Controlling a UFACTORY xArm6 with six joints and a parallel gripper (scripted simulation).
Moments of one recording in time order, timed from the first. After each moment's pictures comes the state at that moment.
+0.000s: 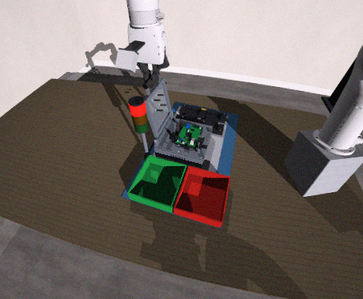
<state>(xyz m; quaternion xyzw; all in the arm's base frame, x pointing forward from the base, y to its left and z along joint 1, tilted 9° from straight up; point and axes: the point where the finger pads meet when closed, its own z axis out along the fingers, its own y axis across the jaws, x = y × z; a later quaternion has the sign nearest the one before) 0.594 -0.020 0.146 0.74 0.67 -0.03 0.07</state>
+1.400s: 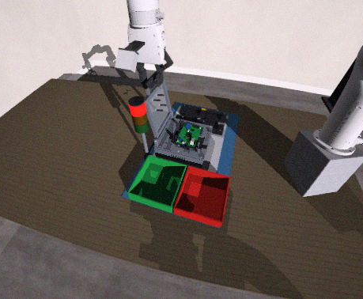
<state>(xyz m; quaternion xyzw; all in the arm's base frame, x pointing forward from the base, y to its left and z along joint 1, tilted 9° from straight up) 0.594 -0.019 0.146 0.74 0.67 -0.03 0.07</state>
